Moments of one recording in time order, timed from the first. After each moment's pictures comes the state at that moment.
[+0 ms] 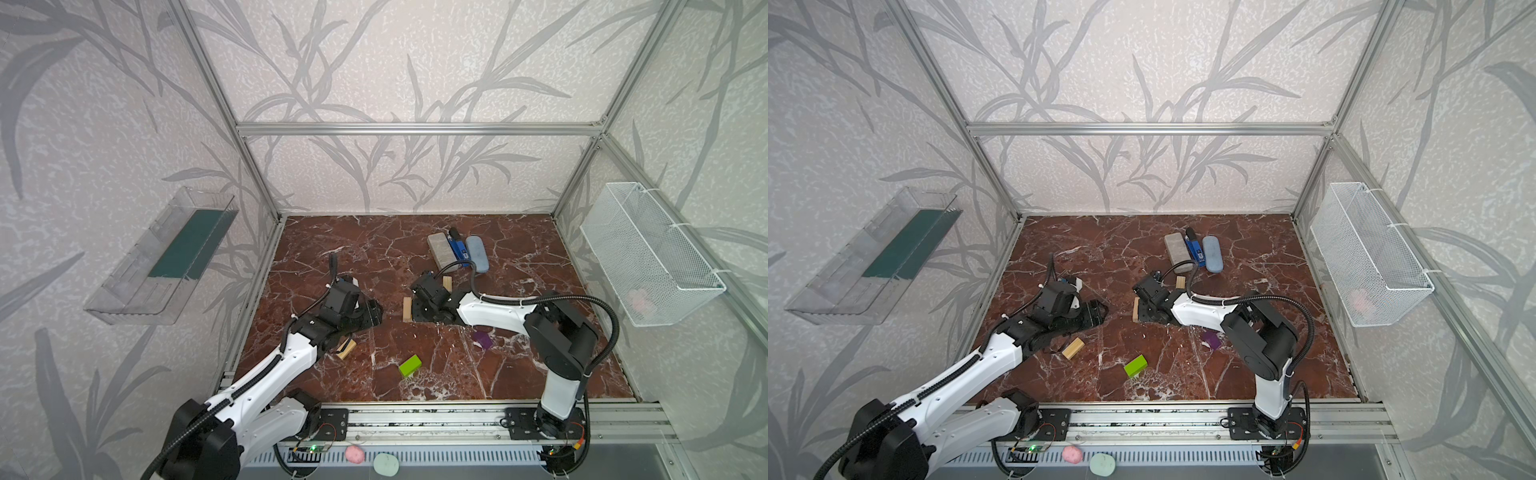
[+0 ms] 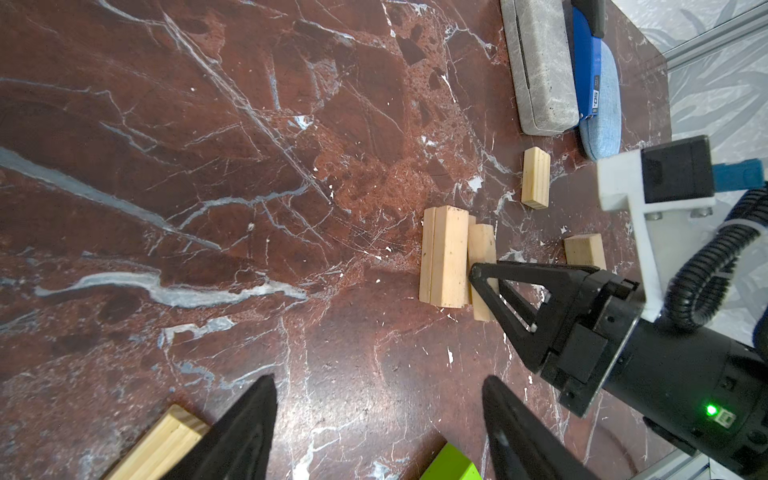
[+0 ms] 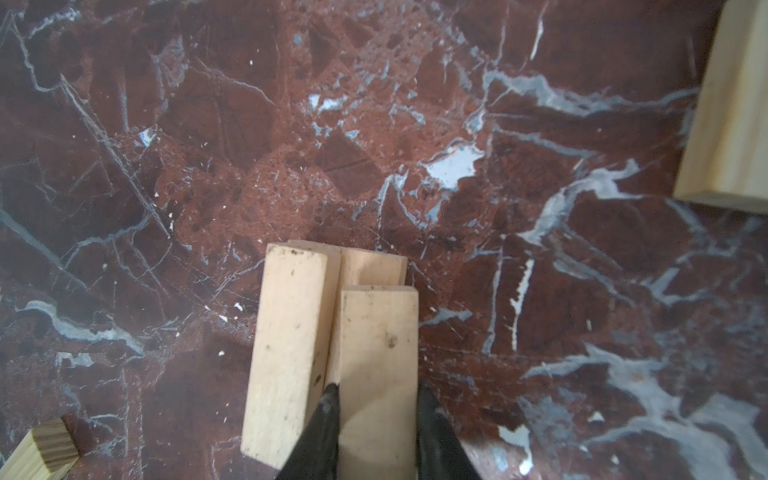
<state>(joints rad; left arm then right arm) -0.48 1.03 0.63 -0.42 0.06 -0.73 0.84 1.85 1.11 -0.27 0.11 0.77</state>
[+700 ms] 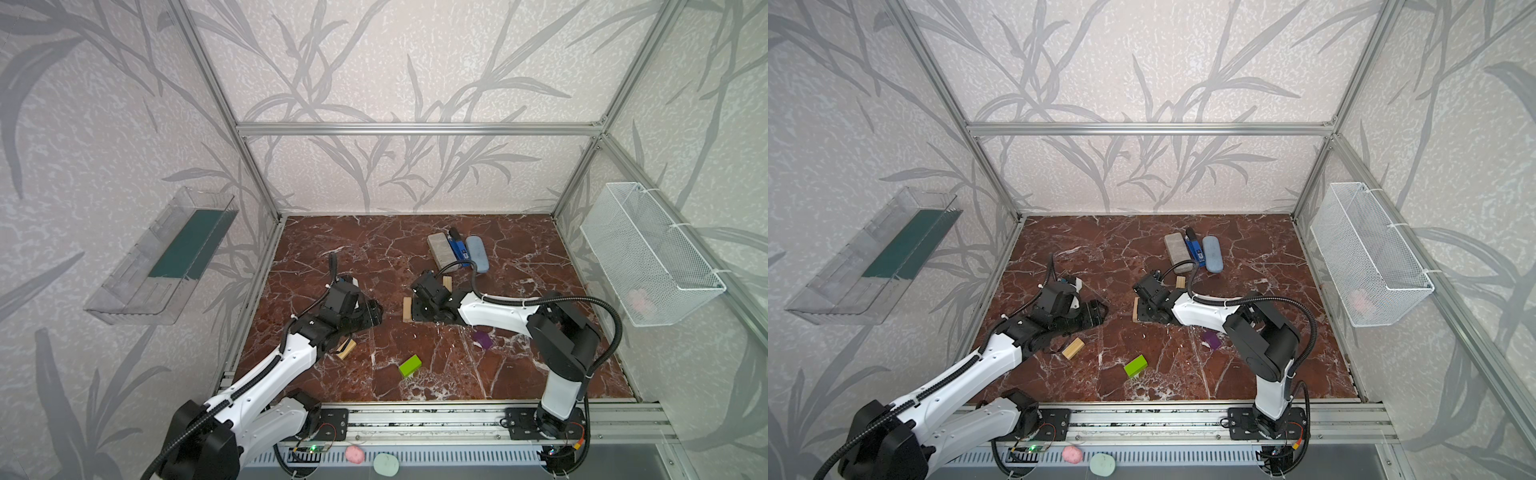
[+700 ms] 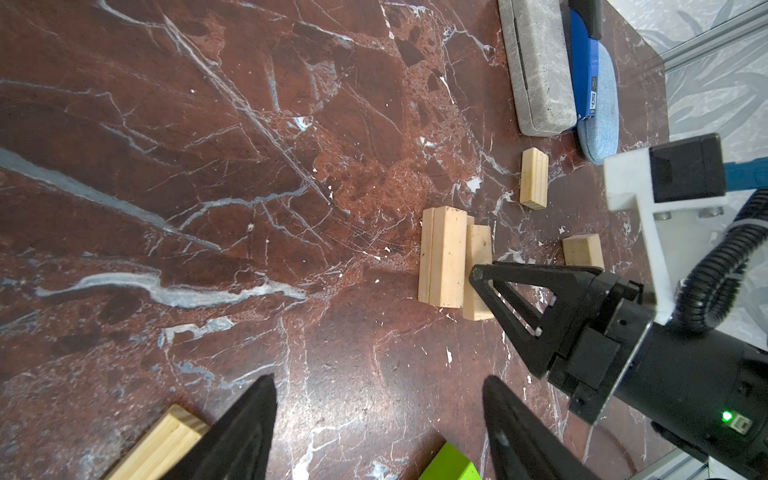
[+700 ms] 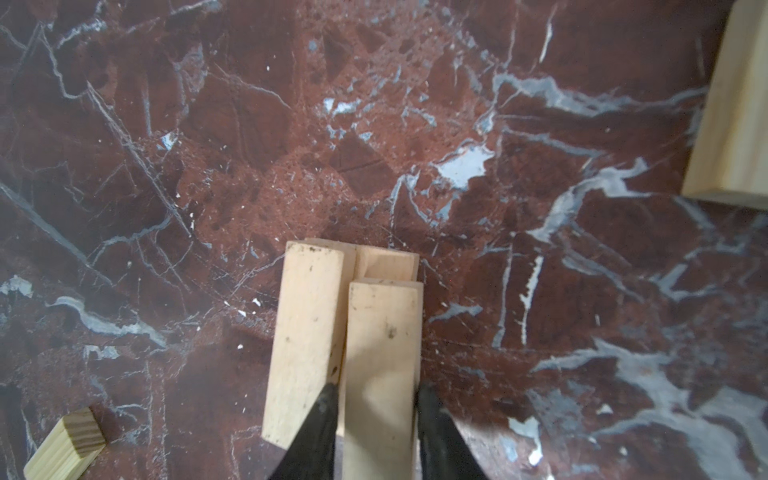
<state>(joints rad) -0.48 1.02 0.63 -0.42 0.06 -0.73 0.84 1.84 1.11 -0.27 0.09 0.78</state>
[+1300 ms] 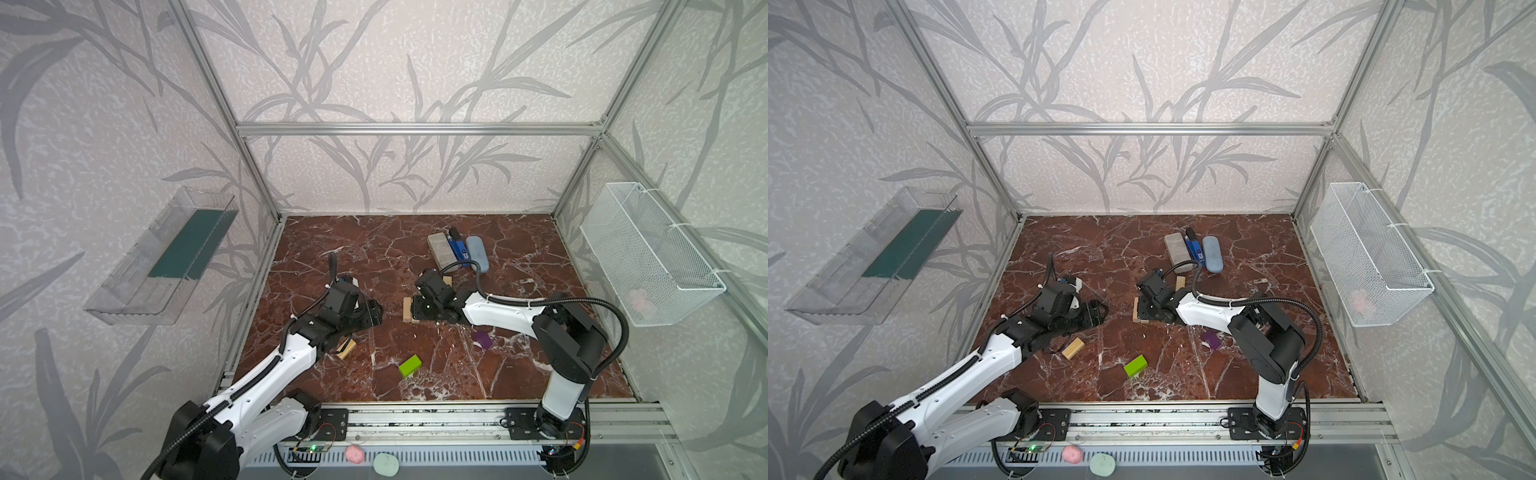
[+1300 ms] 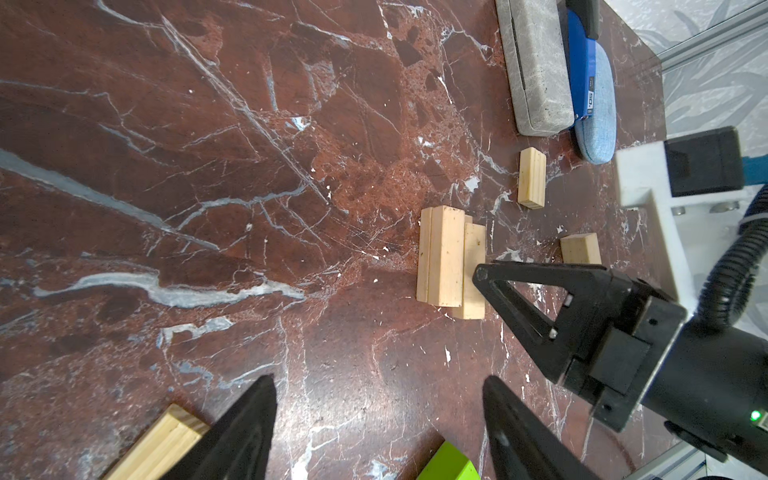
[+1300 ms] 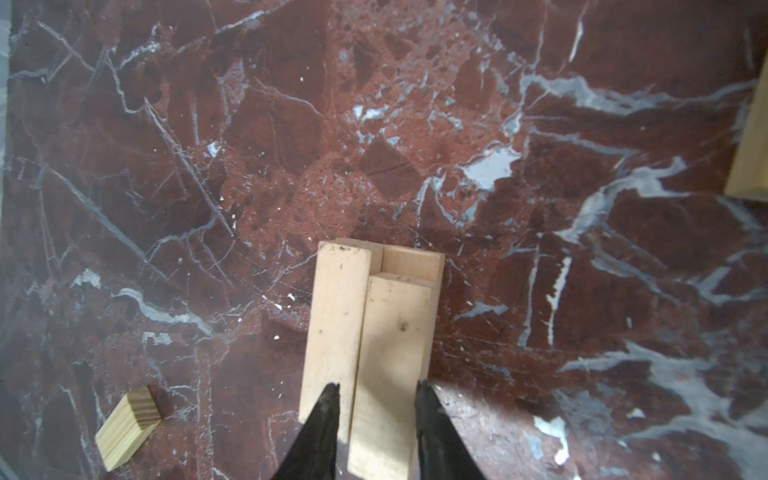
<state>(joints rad) -0.48 1.02 0.63 -0.42 0.07 -0.73 0.82 1.80 1.08 -0.21 0.00 0.79</state>
